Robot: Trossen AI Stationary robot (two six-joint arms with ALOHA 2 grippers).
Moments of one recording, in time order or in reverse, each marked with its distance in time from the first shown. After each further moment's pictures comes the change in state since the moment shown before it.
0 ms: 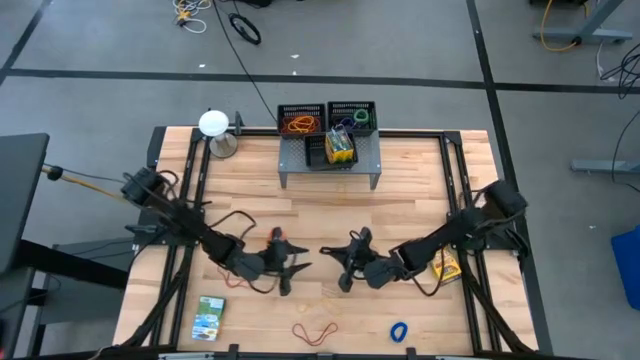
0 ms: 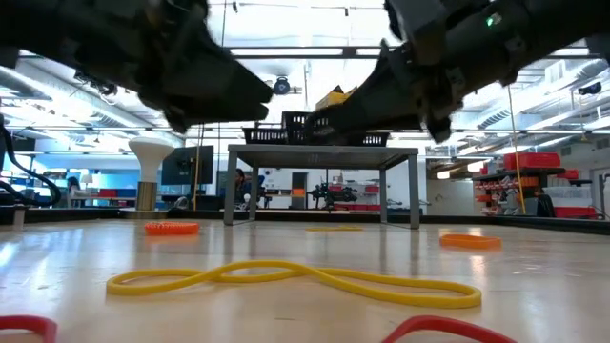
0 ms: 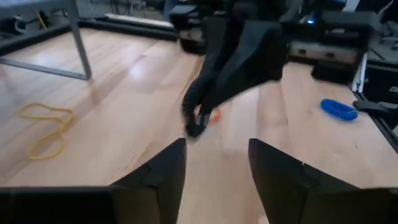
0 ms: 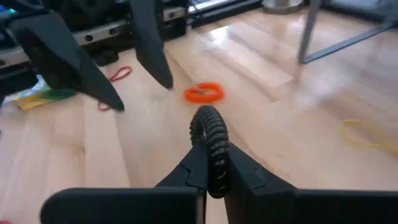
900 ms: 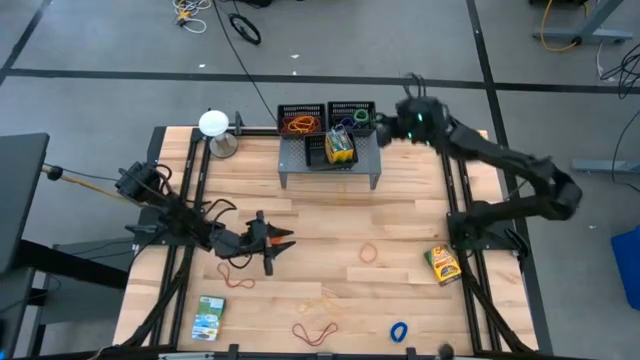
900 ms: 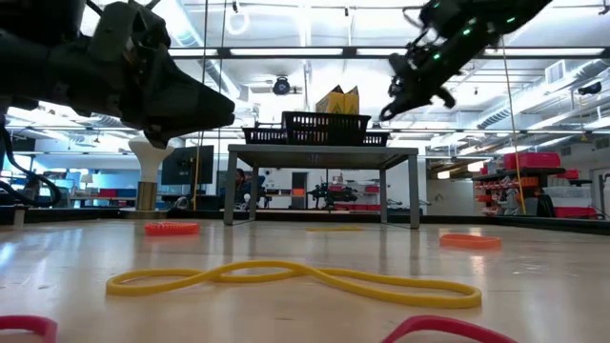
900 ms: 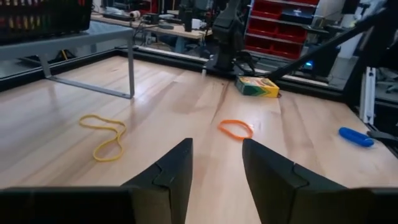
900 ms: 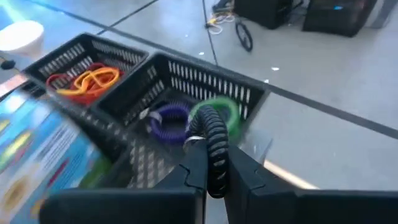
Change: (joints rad) left arm 0.057 -0.067 -0.321 0.469 0.011 0.100; right arm -1.137 -0.564 0.122 -0.656 -0.613 -0.320
